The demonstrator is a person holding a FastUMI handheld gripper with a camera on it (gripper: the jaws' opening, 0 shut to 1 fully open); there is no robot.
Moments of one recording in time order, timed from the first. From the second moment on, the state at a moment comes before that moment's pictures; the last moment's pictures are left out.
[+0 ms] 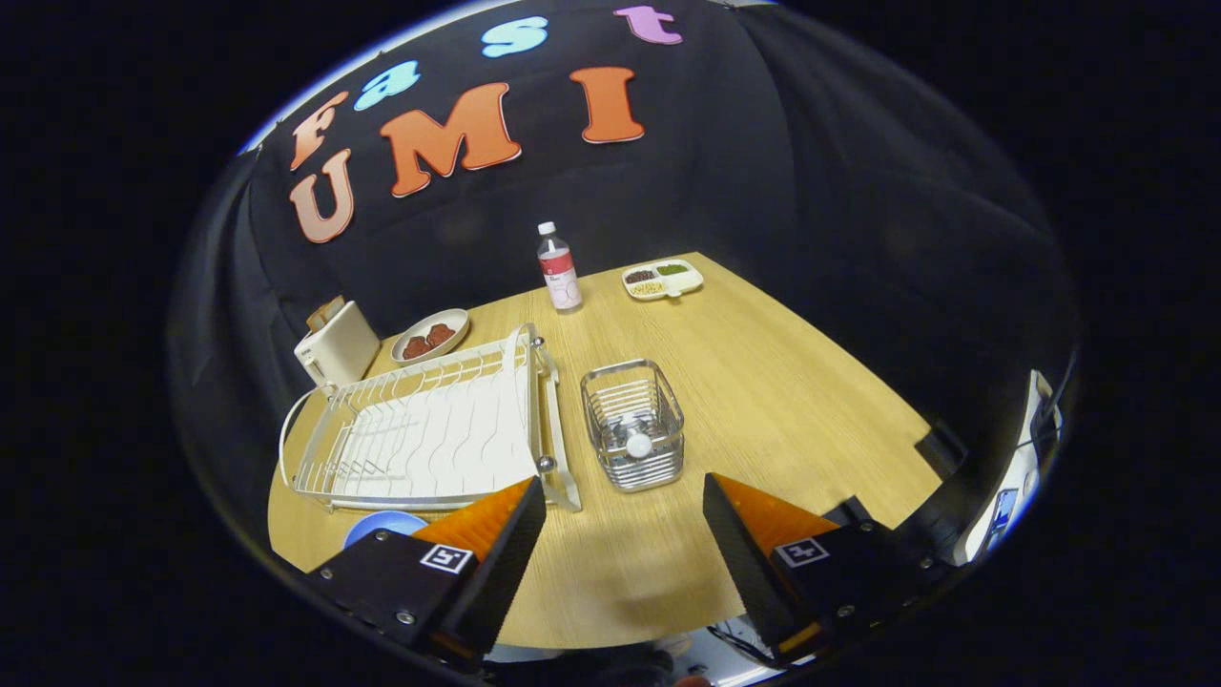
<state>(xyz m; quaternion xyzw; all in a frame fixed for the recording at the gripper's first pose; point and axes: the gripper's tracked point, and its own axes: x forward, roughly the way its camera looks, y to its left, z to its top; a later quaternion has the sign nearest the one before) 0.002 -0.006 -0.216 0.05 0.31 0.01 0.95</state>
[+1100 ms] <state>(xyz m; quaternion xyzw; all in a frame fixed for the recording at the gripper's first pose) 0.041 -0.013 -0.225 0.00 0.25 0.07 0.97</state>
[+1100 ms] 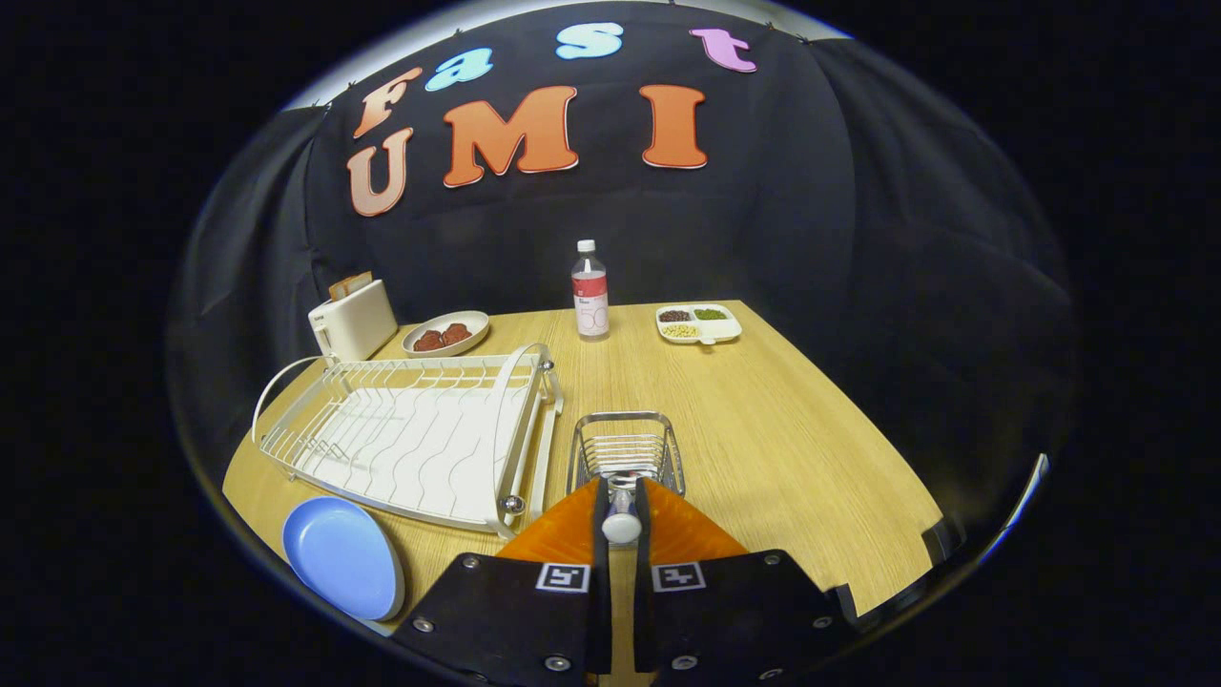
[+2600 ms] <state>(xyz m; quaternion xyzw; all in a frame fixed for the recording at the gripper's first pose) -0.143 0.217 -0.131 -0.02 0.20 0.30 0.93</state>
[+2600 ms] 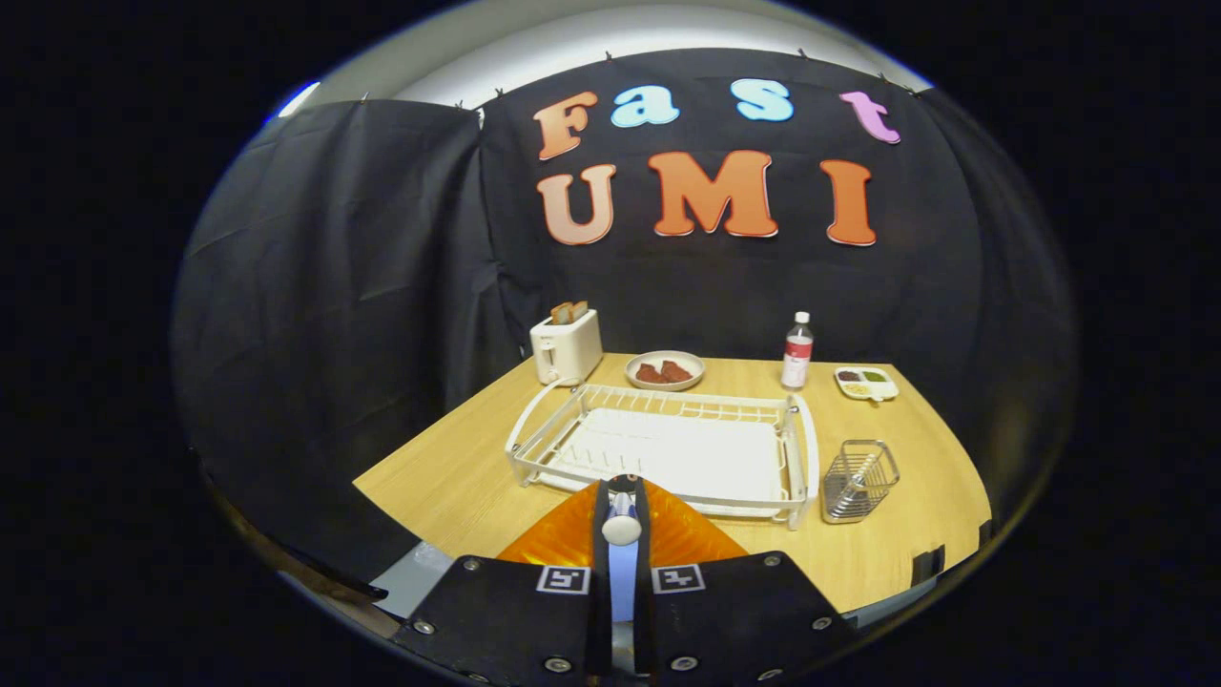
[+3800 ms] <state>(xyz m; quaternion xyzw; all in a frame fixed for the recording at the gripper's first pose) -0.105 0.227 -0.233 -0.04 0.26 0.33 0.90</state>
